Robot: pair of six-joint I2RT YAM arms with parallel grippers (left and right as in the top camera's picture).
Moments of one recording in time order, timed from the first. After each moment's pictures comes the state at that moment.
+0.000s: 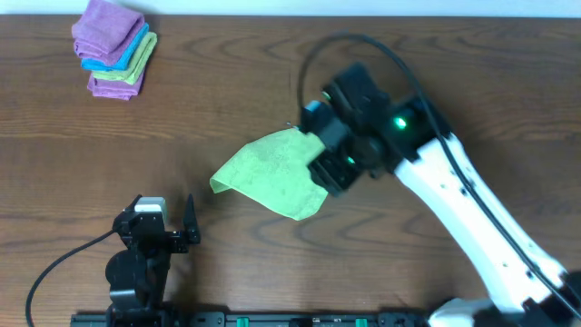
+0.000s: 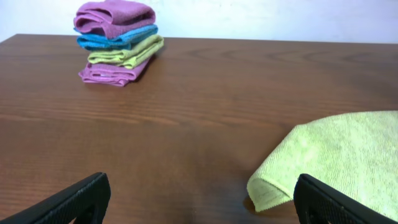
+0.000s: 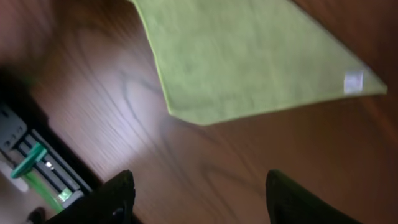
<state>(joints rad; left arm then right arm) 0.05 0.01 0.12 -0.39 0.08 -0.01 0.58 1.57 1.54 -1.27 -0.18 -0.15</state>
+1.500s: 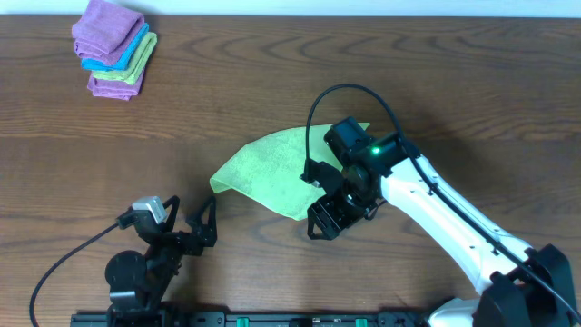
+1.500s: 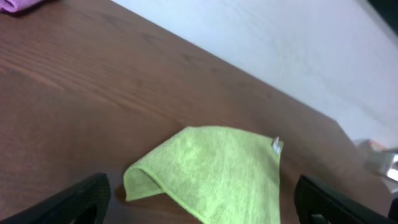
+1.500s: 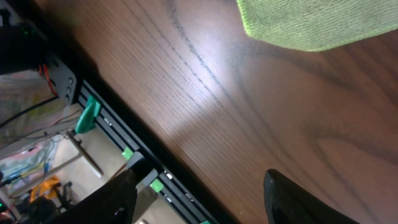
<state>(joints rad) 0.05 0.01 0.11 -0.33 0.38 -0.51 0.57 1.58 1.18 -1.18 -0.49 -0.06</state>
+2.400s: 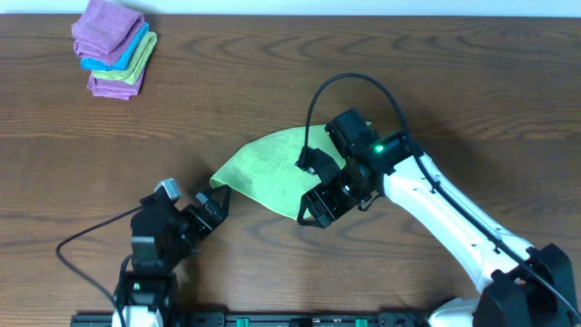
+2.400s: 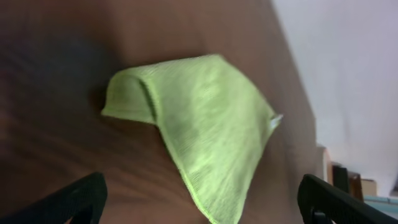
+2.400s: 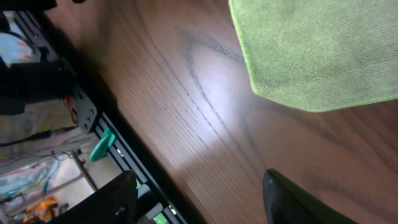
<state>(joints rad) -0.06 0.73 0.13 0.03 0.42 -0.97 0.54 1.58 1.18 -1.04 -0.57 -0.05</state>
